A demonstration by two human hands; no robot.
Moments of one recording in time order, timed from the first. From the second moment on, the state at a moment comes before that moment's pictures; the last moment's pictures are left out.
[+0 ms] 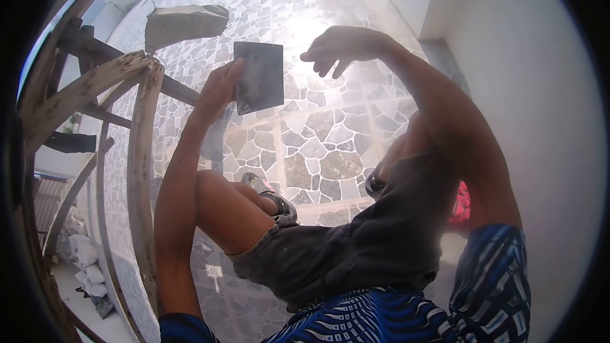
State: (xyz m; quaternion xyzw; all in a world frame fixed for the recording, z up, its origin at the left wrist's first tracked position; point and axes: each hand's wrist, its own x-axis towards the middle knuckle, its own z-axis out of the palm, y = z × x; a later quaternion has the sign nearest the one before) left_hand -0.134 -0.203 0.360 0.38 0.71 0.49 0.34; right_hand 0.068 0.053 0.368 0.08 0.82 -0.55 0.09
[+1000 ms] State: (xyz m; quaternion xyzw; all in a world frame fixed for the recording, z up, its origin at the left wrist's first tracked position) left_hand -0.111 -0.172 0.372 0.33 0.65 0.58 0.37; right_hand 0.010 0.026 0.377 0.06 0.60 -0.79 -0.09
